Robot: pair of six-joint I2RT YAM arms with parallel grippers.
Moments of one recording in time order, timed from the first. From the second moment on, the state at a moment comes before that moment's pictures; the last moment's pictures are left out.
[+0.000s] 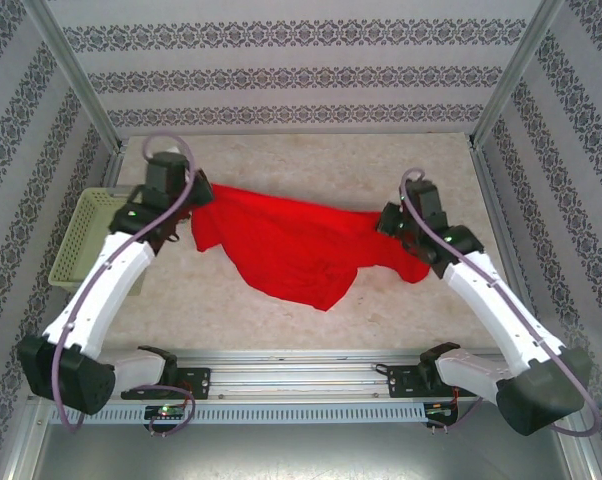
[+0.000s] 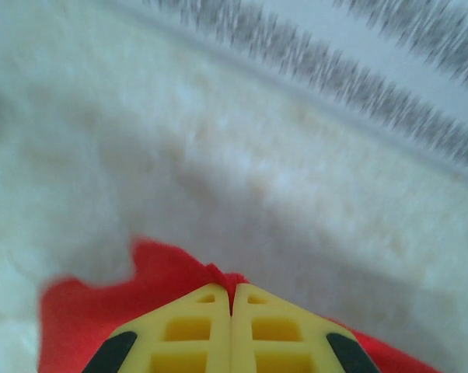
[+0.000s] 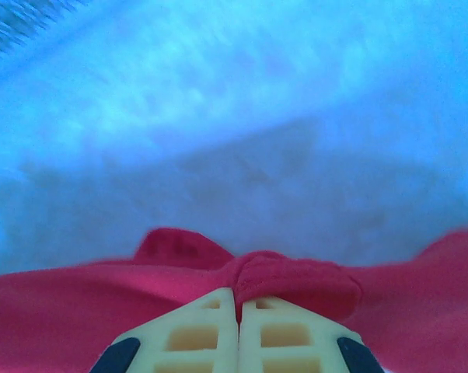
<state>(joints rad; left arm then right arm) -0.23 1.22 1.27 -0.60 -0.11 -0.61 0.35 1.11 1.05 -0.63 0.09 0.65</state>
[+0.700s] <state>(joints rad) -0.19 0.99 1.63 -0.68 -0.21 -0.51 0.34 1.17 1.66 -0.67 -0.03 0.54</state>
